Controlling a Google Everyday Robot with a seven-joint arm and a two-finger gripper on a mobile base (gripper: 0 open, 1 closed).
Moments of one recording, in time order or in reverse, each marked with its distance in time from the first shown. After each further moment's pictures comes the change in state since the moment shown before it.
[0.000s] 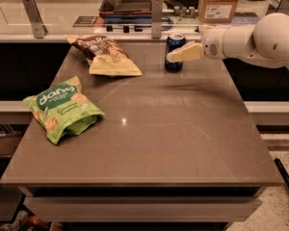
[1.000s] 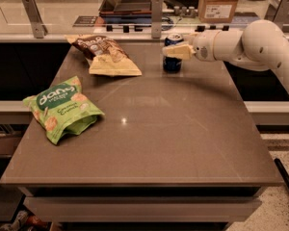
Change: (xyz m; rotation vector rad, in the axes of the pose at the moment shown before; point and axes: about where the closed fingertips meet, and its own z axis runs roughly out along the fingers) arm 0.007 0.005 0.035 -0.057 -0.041 0.045
